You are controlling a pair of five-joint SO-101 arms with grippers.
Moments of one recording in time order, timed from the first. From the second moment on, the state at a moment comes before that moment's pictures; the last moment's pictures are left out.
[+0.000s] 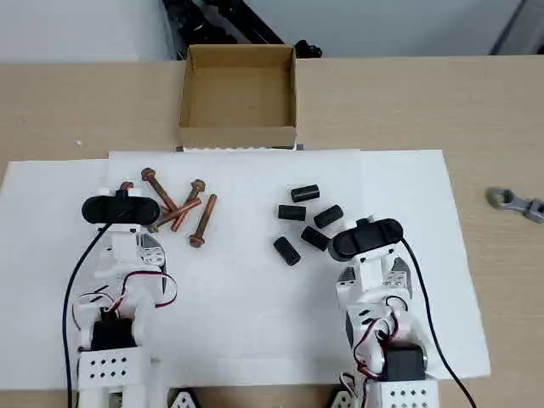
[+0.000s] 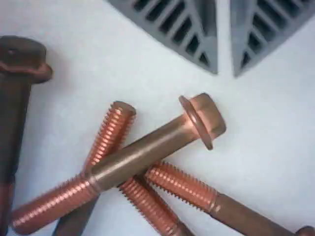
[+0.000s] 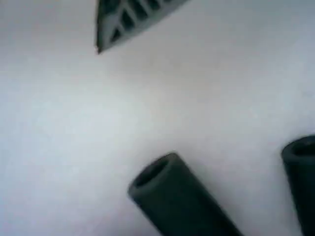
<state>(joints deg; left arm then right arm) -9.9 -74.2 88.9 38.0 -2.2 -6.5 -103.6 95.3 61.5 8.5</state>
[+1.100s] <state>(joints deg) -12.0 -74.2 80.4 51.5 -10.9 -6.4 -103.6 92.8 61.5 8.5</state>
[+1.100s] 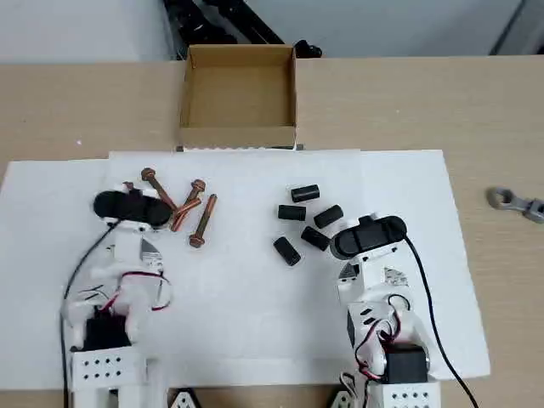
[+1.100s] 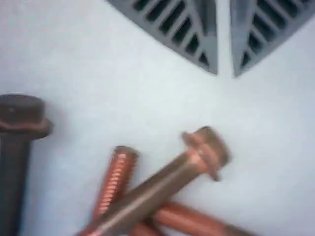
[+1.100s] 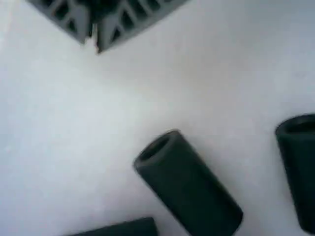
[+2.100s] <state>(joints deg) -14.2 -1.4 -0.9 94.8 5.5 -6.4 -31.4 26.8 77.8 12.2</state>
